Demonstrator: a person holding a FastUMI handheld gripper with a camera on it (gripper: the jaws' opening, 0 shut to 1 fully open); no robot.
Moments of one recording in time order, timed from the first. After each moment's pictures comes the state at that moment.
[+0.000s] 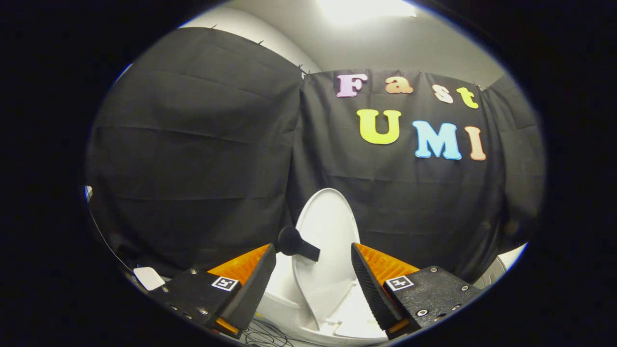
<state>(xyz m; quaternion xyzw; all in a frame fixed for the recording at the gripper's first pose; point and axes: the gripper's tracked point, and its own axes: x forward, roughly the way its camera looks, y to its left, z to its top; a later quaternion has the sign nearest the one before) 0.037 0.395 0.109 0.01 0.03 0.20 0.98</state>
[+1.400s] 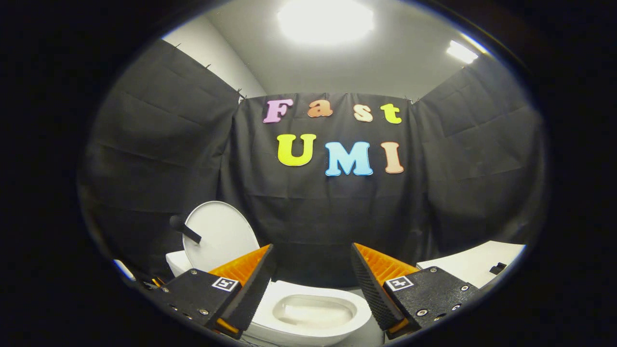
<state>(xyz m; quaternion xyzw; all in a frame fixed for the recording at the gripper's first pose) -0.027 0.097 0.106 0.01 -0.02 0.04 1.00</state>
